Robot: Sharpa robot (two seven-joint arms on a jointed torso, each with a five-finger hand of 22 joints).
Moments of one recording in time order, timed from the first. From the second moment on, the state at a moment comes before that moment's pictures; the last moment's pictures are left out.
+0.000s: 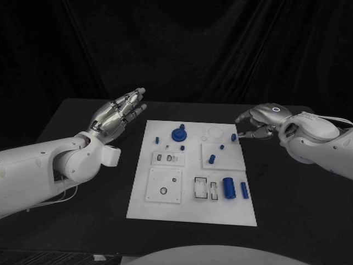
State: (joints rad) left arm 1.24 -0.93 -0.21 1.52 0.03 -0.01 0.68; left_hand 1.39 0.25 -0.16 0.28 0.64 0.34 0.09 0.08 0.04 0.04 0.06 0.03 0.01 0.00 0.06 0.00 0.00 0.16 0.00 0.17 0.01 0.00; right arm 1.27 -0.90 -0.21 1.32 -1.67 -0.40 -0.04; right_hand 1.27 -0.16 0.12 0.29 0.07 0.79 0.03 0.08 0.19 1.47 -0.04 1.57 1.31 1.47 -0.10 1.57 1.31 0.09 1.43 0.02 1.23 1.31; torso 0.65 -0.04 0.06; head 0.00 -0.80
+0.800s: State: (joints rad) left arm 1.23 -0.94 -0.21 1.52 0.03 0.00 0.68; left_hand 1.39 0.25 -0.15 0.28 0.64 0.31 0.07 0.08 0.04 0.04 0.06 0.03 0.01 0.00 0.06 0.00 0.00 0.16 0.00 0.17 0.01 0.00; right arm 1.23 -0.85 -0.21 1.27 -1.67 -0.38 -0.04; right_hand 1.31 -0.15 0.13 0.29 0.15 0.81 0.05 0.09 0.19 1.47 -0.04 1.57 1.31 1.47 -0.10 1.57 1.31 0.09 1.42 0.02 1.21 1.31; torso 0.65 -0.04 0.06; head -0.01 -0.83
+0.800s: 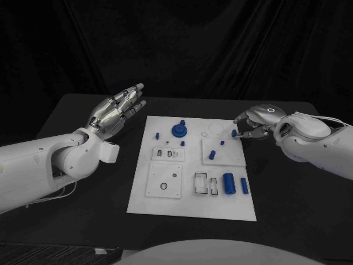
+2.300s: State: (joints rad) left arm 1.23 -0.94 -0.21 1.53 0.03 0.02 0.68; left_hand 1.42 0.24 -0.14 0.27 0.67 0.31 0.07 0.08 0.04 0.04 0.06 0.04 0.01 0.00 0.06 0.00 0.00 0.16 0.00 0.17 0.01 0.00; right arm 1.22 -0.79 -0.21 1.19 -1.67 -0.33 -0.05; right_hand 1.31 -0.13 0.14 0.29 0.17 0.89 0.05 0.13 0.22 1.47 -0.04 1.57 1.31 1.47 -0.10 1.57 1.31 0.09 1.42 0.02 1.18 1.31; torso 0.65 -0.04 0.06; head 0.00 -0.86
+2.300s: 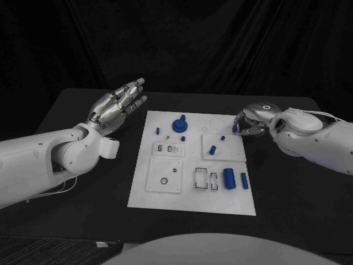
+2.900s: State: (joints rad) left arm 1.23 -0.95 -0.21 1.53 0.03 0.02 0.68; left_hand 1.42 0.24 -0.13 0.26 0.68 0.31 0.07 0.08 0.04 0.04 0.06 0.04 0.01 0.00 0.06 0.00 0.00 0.16 0.00 0.17 0.01 0.00; right arm 1.22 -0.78 -0.21 1.18 -1.67 -0.32 -0.05; right_hand 1.33 -0.10 0.16 0.27 0.34 0.89 0.05 0.14 0.24 1.47 -0.04 1.57 1.31 1.47 -0.10 1.57 1.31 0.09 1.42 0.02 1.17 1.31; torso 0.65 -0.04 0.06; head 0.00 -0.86
